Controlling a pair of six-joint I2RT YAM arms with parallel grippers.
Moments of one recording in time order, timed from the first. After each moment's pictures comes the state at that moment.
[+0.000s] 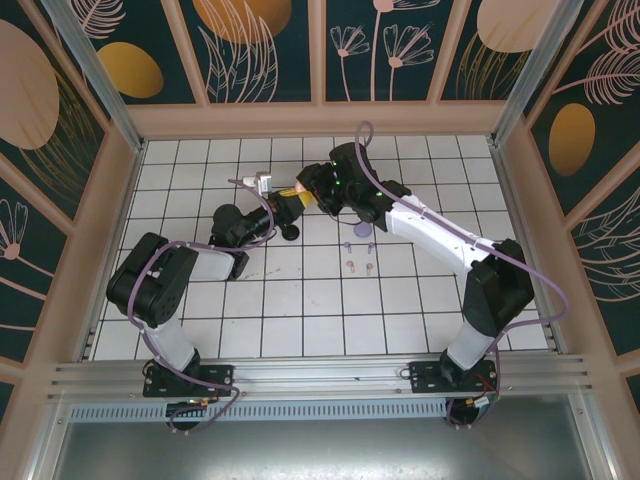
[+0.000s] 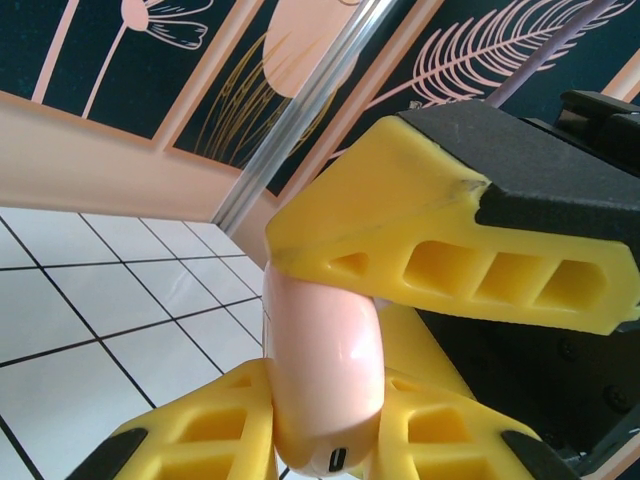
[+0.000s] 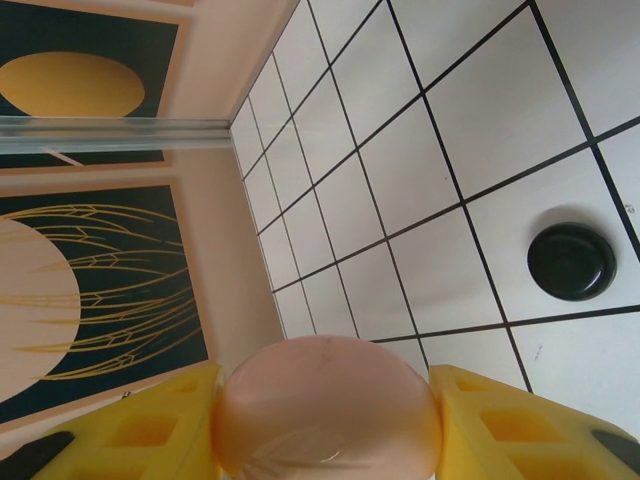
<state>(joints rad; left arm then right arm) -0.43 1.76 0.67 1.31 0.59 -0.78 0.71 1.67 1.41 -0.28 -0.16 1.33</state>
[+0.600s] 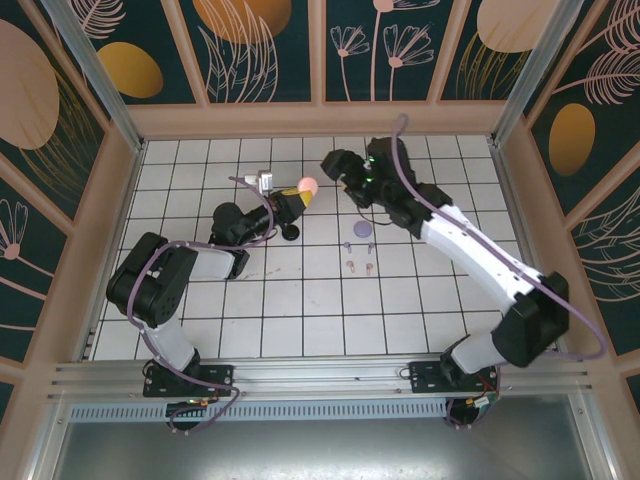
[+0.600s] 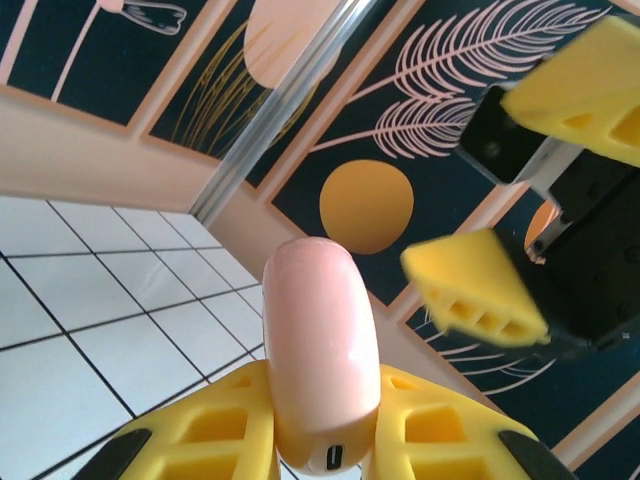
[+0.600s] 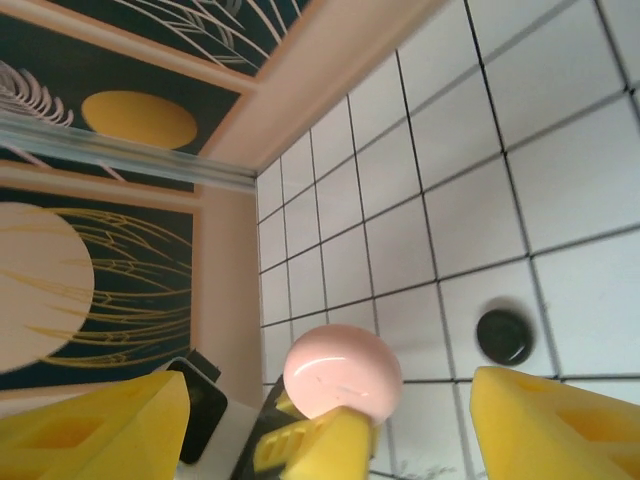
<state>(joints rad) -0.44 1.76 0.68 1.29 0.64 -0.82 0.61 1.42 1.30 -0.33 -0.11 1.06</state>
